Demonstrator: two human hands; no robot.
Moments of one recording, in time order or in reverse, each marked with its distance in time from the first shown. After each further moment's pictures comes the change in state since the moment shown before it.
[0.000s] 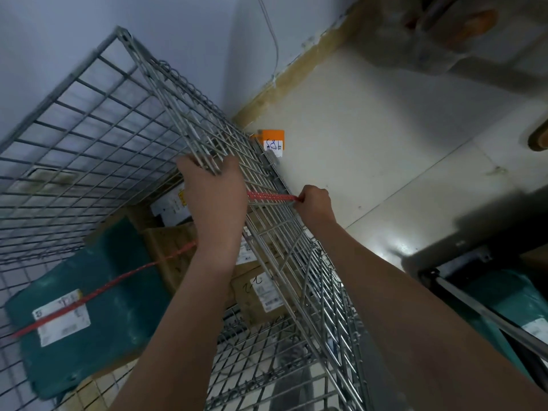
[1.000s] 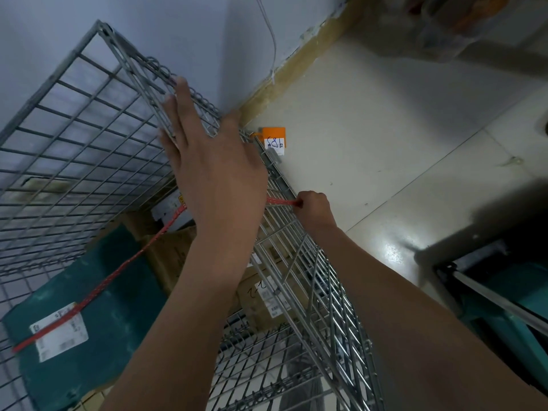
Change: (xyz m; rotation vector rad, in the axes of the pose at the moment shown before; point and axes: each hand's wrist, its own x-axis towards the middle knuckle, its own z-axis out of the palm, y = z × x) left_hand 0.015 0.006 0.013 0.857 0.063 0.641; right_hand 0.011 0.013 0.028 0.013 -0.031 -0.071
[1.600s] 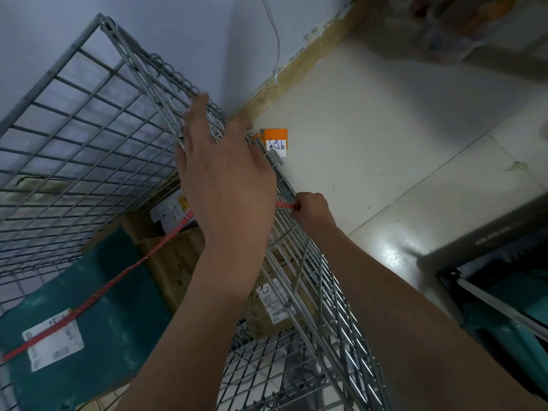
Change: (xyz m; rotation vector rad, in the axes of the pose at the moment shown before) left_hand -0.002 -0.002 0.005 -0.197 0.067 -0.053; right_hand 0.012 -0.008 0.008 -0.111 -0.041 -0.031
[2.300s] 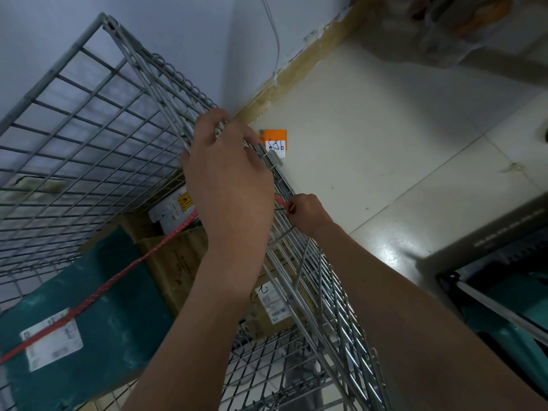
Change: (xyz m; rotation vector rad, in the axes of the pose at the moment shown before) left_hand 0.001 -0.003 0.003 -0.164 0.017 -0.039; right_hand 0.002 -0.001 0.002 0.018 -0.076 -0.095
